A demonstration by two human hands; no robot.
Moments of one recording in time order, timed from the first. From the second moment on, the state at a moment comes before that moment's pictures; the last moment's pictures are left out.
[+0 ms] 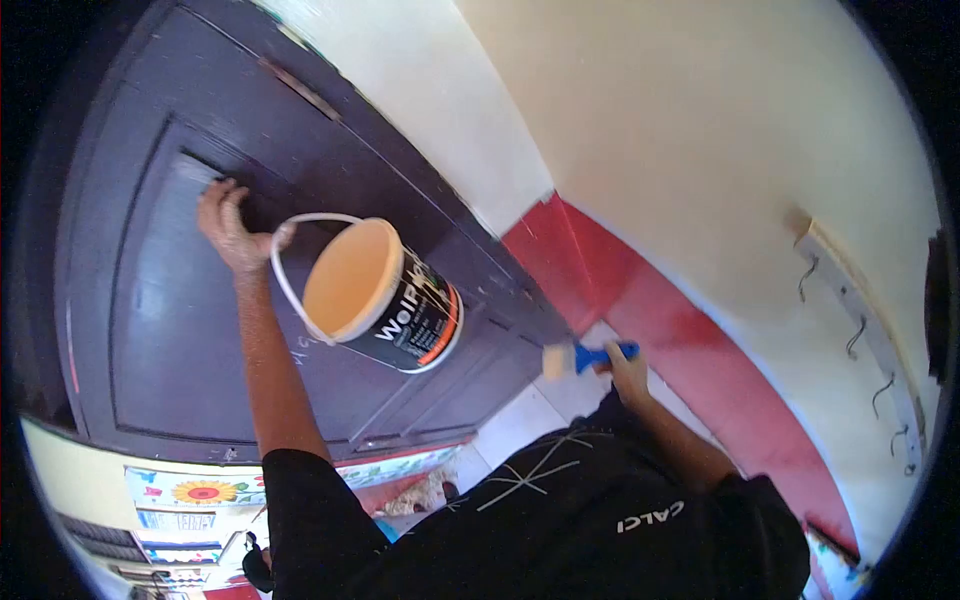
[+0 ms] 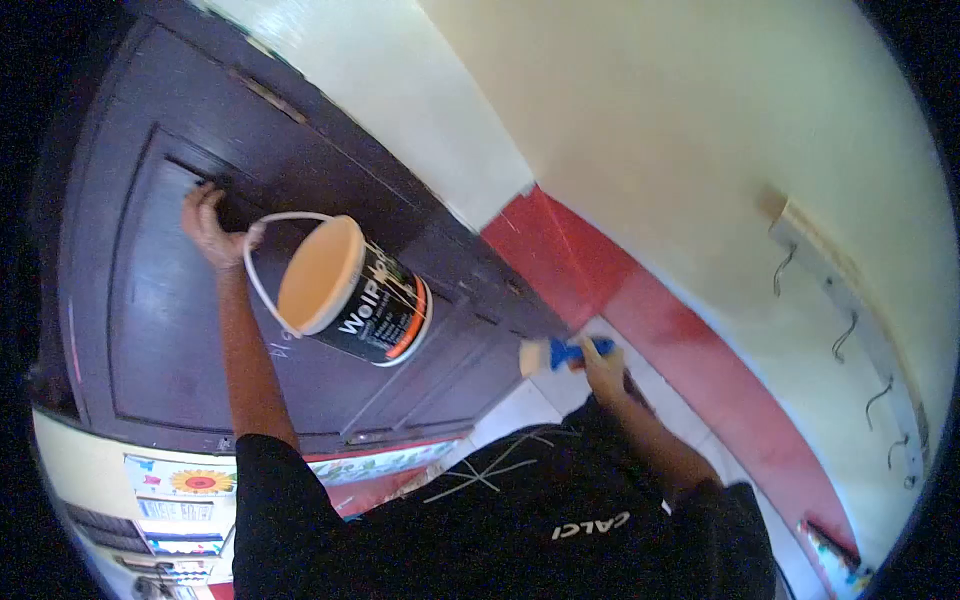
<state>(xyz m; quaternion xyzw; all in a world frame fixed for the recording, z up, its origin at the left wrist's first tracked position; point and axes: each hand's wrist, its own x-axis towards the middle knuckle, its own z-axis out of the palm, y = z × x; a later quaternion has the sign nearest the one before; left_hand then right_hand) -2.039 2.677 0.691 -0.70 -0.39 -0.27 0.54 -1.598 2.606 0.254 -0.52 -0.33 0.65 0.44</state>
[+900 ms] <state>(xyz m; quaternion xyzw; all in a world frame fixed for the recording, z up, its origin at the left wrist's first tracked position) -2.025 2.623 0.947 -0.62 -0.49 -0.18 0.59 -1.557 2.671 0.300 -0.33 -0.48 0.57 0.58</state>
